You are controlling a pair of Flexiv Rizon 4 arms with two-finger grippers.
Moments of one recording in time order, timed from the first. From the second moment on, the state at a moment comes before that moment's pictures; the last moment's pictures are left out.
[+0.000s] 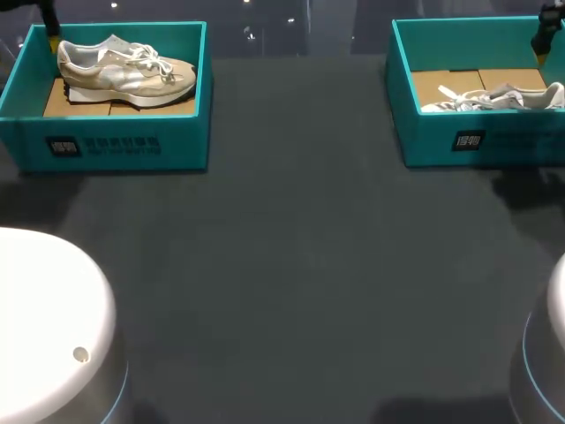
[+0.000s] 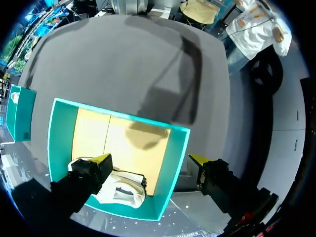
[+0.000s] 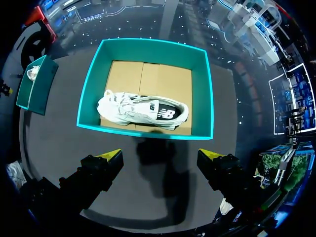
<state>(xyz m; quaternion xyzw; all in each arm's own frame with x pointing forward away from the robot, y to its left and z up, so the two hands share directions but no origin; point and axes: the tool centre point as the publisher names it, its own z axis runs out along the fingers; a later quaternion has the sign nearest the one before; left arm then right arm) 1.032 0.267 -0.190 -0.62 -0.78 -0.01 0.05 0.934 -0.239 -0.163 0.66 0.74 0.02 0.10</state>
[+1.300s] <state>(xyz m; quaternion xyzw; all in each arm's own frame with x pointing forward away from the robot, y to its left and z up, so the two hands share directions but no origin) 1.179 0.289 -0.276 -0.69 -0.73 -0.05 0.00 0.934 -0.239 -0.163 0.66 0.74 0.02 0.10</state>
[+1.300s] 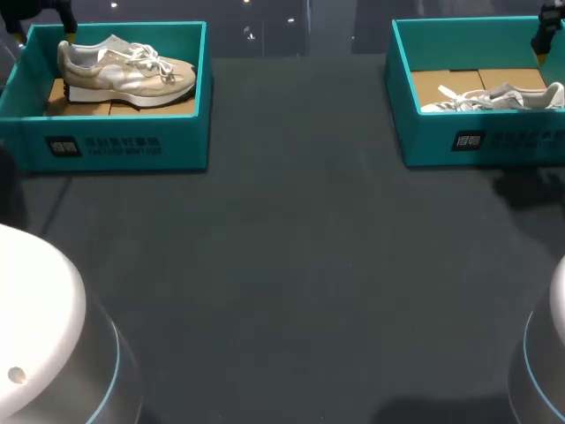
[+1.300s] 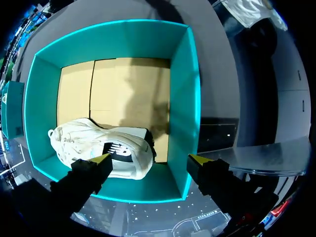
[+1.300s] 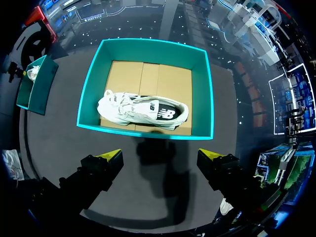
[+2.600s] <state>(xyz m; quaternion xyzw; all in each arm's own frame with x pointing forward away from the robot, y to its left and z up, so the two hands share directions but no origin) 1.198 0.280 -0.353 -0.70 -0.71 -0.03 0.05 0.934 -0.239 -0.163 0.66 0.74 0.02 0.10</state>
